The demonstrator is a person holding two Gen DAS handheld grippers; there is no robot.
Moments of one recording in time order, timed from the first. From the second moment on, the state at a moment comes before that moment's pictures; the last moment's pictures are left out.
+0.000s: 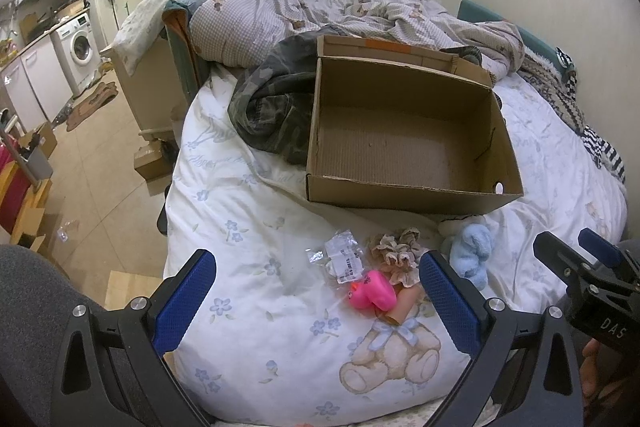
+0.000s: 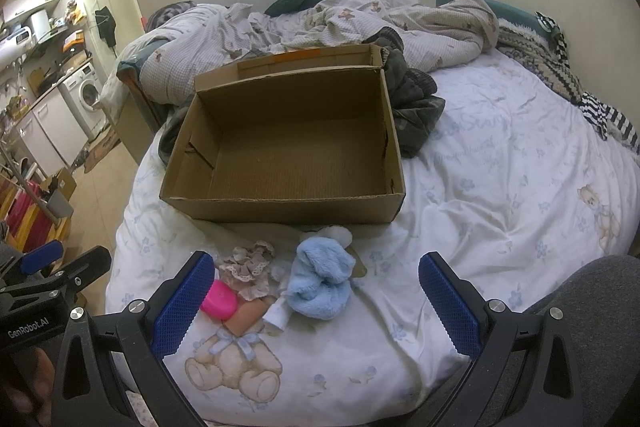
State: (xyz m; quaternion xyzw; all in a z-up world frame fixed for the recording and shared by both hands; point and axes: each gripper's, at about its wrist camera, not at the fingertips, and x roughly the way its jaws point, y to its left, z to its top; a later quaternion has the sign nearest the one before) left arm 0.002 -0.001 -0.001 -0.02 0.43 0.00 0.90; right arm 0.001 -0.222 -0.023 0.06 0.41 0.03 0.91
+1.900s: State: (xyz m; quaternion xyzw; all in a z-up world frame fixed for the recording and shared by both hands) left arm 0.098 0.010 -0.019 -0.03 0.53 0.01 0.85; right arm 0.084 -0.251 -0.052 0.15 0.55 0.09 0.81
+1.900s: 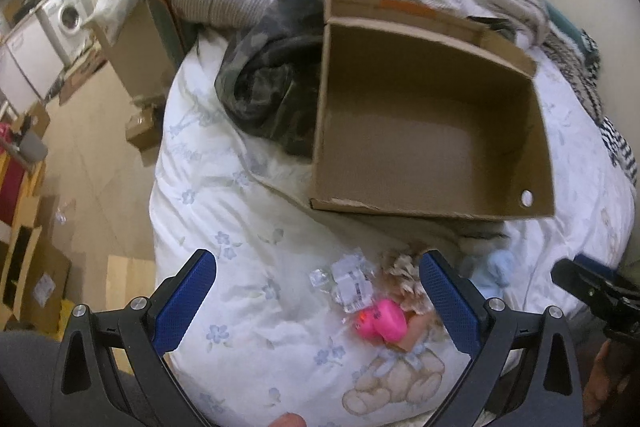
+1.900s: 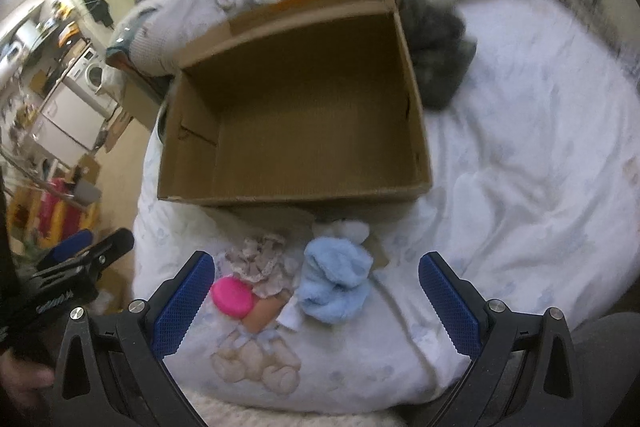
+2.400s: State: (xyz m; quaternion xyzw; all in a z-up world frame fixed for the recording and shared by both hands) left arm 0.128 0.035 -0.082 -0.08 0.58 0.03 0.81; right arm 0.115 -0.232 -0.137 0.12 0.64 0.09 0.76
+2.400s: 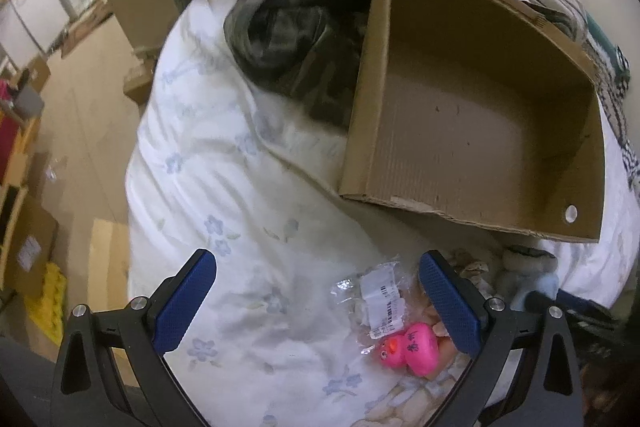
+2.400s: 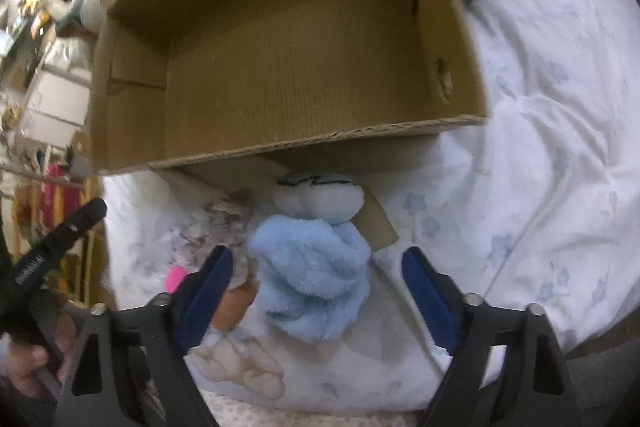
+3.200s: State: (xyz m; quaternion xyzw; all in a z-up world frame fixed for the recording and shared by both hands) left arm 0.140 0.012 -0.162 -0.09 0.66 -0.02 0.75; right arm 0.095 -0.261 -0.080 0.23 0.55 0.17 0.78
